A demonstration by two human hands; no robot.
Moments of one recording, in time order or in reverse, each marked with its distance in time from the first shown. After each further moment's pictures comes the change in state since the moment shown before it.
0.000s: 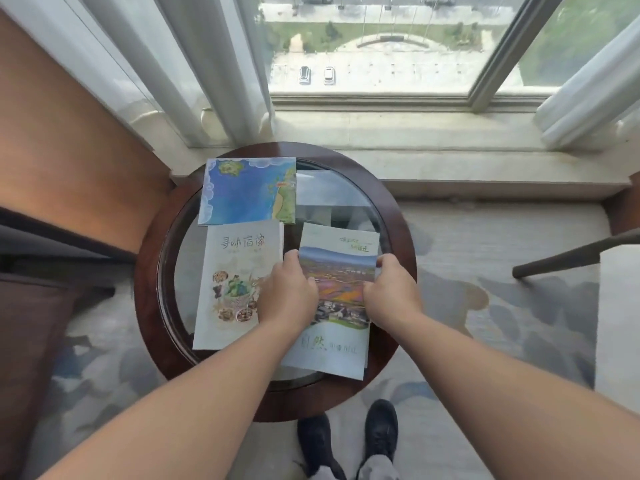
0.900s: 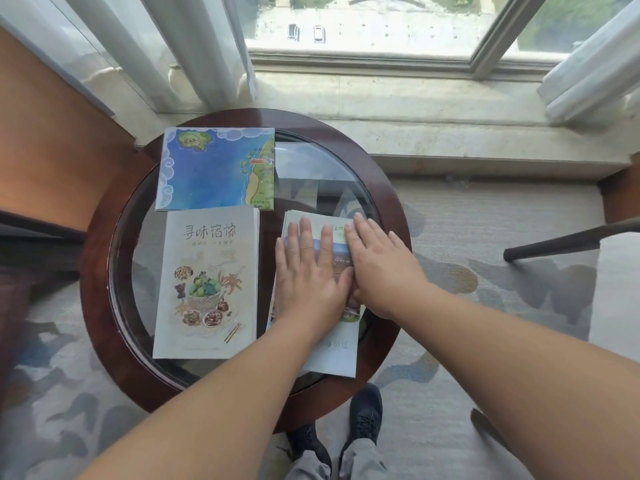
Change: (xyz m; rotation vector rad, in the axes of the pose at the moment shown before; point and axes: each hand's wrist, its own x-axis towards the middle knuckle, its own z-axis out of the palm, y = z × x) left_hand 0.028 0.010 0.085 0.417 0.039 0.330; right_hand 0.049 0.009 -0.007 -0.769 -0.205 -0.489
